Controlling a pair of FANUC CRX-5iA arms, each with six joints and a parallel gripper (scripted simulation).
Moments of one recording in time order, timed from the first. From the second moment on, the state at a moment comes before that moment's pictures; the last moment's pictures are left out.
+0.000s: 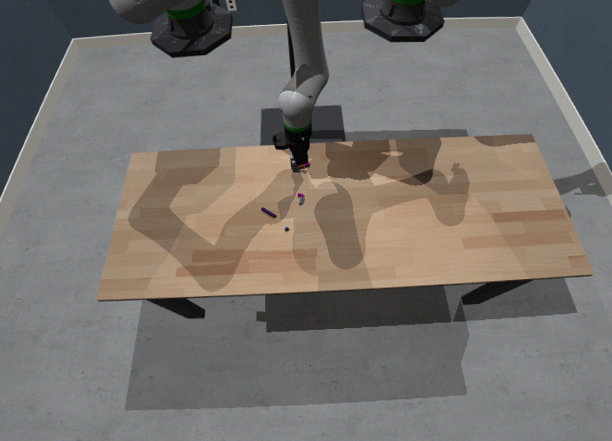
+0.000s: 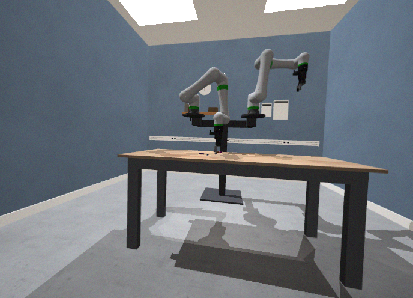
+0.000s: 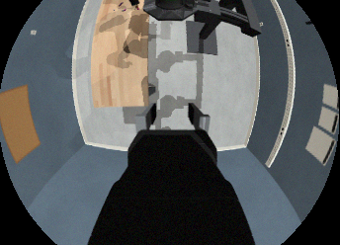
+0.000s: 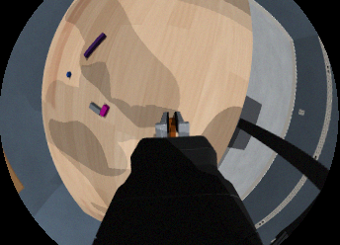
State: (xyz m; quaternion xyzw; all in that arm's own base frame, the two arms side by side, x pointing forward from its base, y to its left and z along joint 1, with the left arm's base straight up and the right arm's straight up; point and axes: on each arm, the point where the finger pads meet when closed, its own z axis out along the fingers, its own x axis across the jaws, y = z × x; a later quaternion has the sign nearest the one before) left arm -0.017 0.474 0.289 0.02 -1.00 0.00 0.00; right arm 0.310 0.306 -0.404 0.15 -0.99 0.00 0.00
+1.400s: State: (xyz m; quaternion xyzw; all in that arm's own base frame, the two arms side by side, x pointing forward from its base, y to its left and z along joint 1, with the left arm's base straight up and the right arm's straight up) left arm -0.017 0.474 0.289 0.02 -1.00 0.00 0.00; right arm 0.311 0.306 -0.352 0.15 -0.99 0.00 0.00
